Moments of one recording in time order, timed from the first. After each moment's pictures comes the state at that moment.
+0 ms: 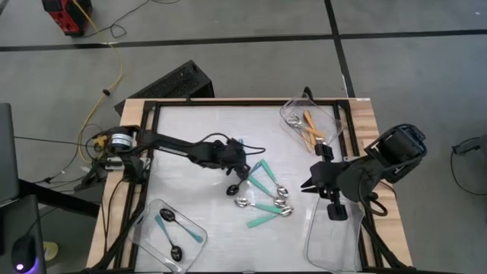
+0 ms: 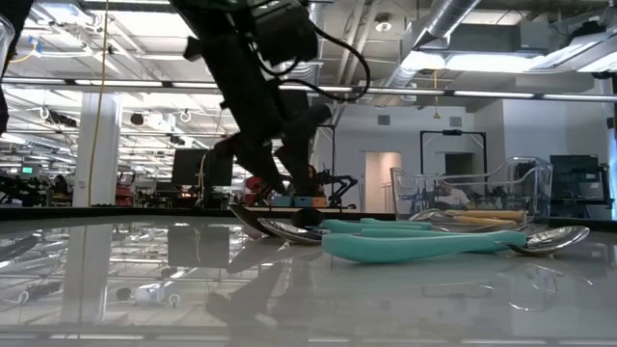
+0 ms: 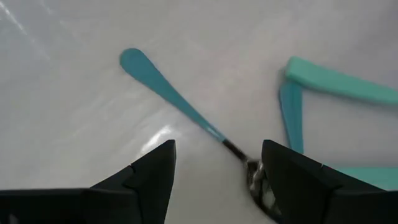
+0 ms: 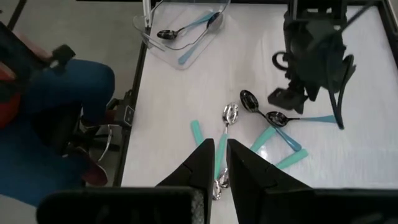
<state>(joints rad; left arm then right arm) 0.03 1.82 1.15 -0.40 -0.38 -0.74 0.61 1.64 2.33 -1.57 0.32 0.46</state>
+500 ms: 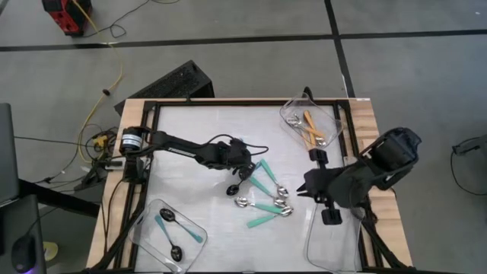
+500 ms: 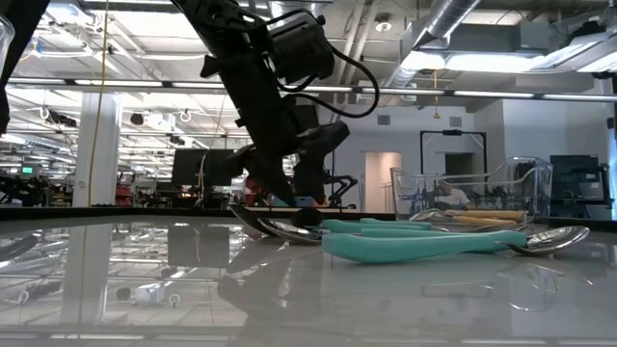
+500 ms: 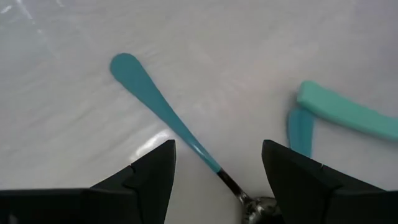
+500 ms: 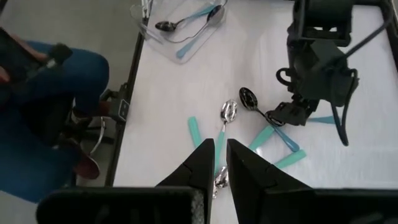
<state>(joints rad) 0.04 1.92 1.20 -0.35 -0.43 -0.82 0.61 1.68 2.33 -1.57 0.32 0.42</state>
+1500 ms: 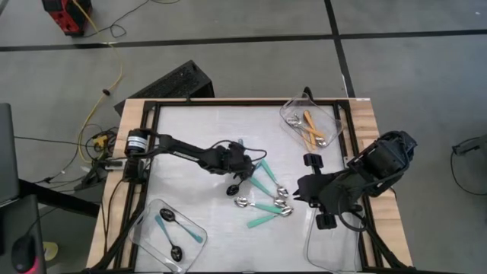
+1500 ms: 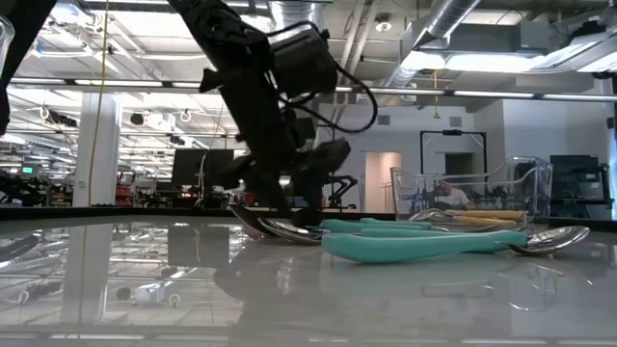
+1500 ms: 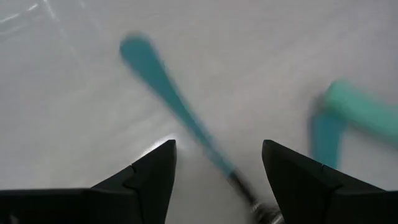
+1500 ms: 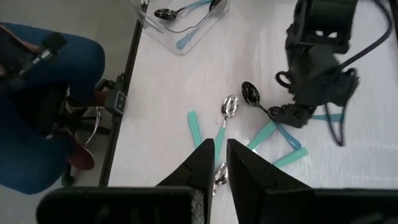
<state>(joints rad) 0.01 1.97 1.19 -0.32 -0.52 -0.92 0.61 1.72 2.33 -1.57 0.32 0.41</state>
